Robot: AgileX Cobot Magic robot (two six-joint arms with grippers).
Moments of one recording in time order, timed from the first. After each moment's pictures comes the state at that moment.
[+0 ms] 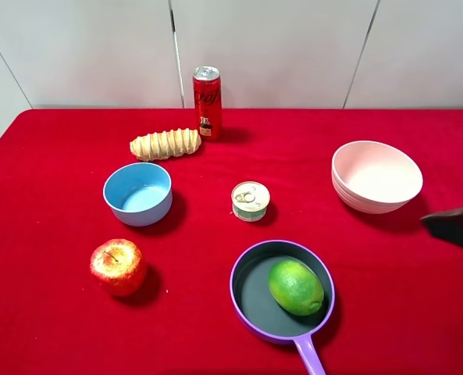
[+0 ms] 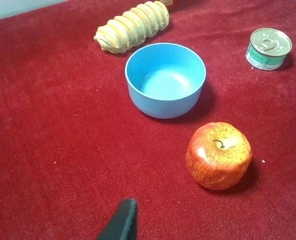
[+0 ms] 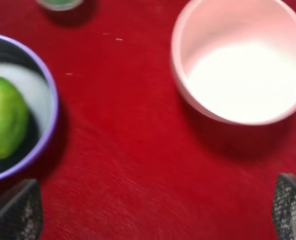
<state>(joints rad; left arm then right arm) -0.28 -0.01 -0.49 -0.16 1.07 0.18 0.43 0.71 -0.62 -0.08 0.96 -0.19</state>
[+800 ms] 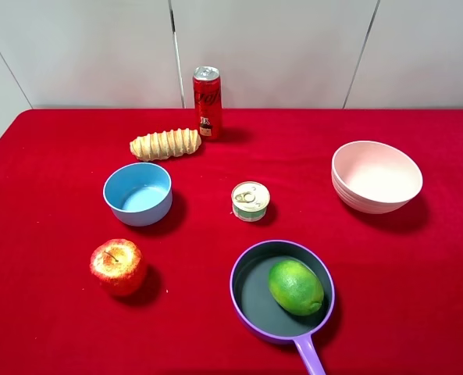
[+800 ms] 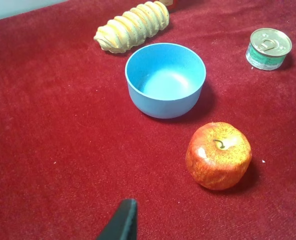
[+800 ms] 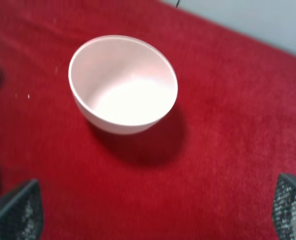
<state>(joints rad) -0.28 -0.01 -0.49 -0.16 1.07 0.18 0.26 0.24 -0.62 -0.13 1.07 -0.17</state>
